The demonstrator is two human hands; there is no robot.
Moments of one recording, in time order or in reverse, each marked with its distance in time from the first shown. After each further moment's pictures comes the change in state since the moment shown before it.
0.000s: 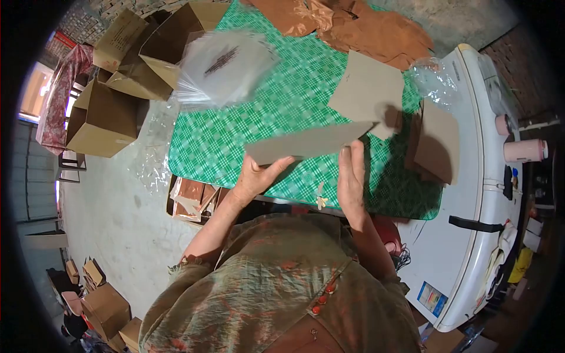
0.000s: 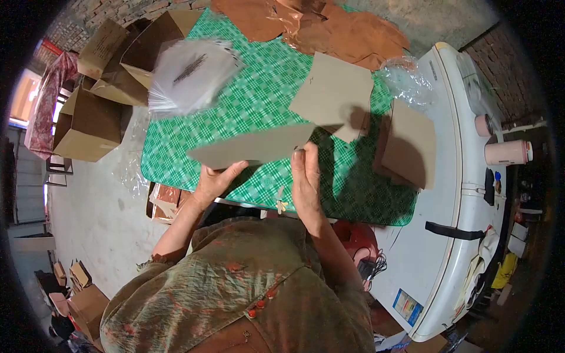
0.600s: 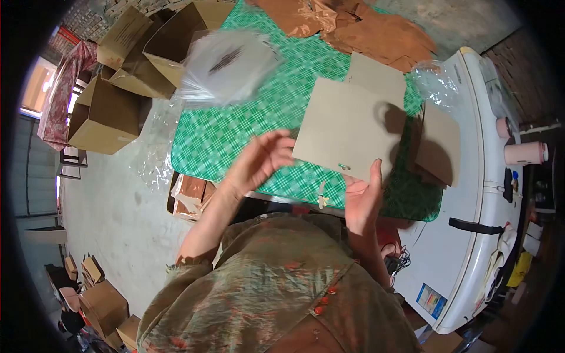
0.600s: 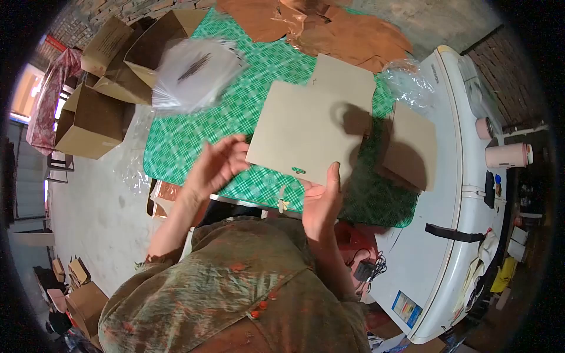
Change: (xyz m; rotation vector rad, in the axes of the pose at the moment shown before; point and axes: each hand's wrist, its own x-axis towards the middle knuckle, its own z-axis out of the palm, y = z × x) left_hand 0.010 -0.010 -0.018 -1.057 -0.207 -0.384; right_hand -0.025 -0.003 -0.015 0.778 0.297 0.236
